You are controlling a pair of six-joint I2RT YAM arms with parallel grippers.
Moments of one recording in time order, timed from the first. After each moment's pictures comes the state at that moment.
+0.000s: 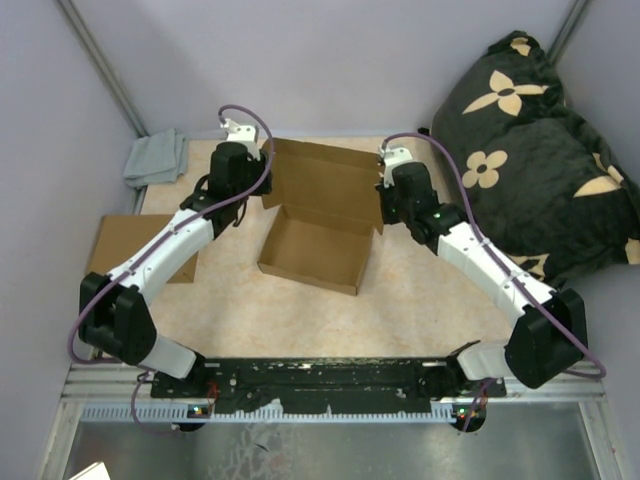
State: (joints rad) left arm -0.43 1.49 1.22 -0.12 -0.22 -0.19; right arm 0.49 1.33 1.11 -0.36 0.15 0.09
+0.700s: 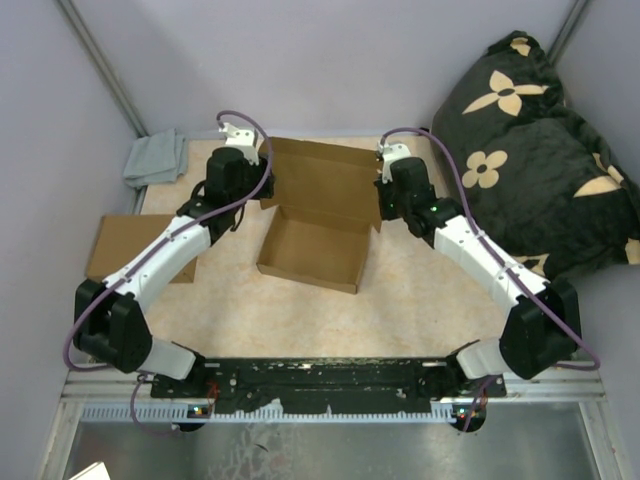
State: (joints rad) left arm -0.43 1.44 1.16 -0.07 -0.17 -0.17; right arm 0.47 1.39 1.15 -0.36 0.13 0.10
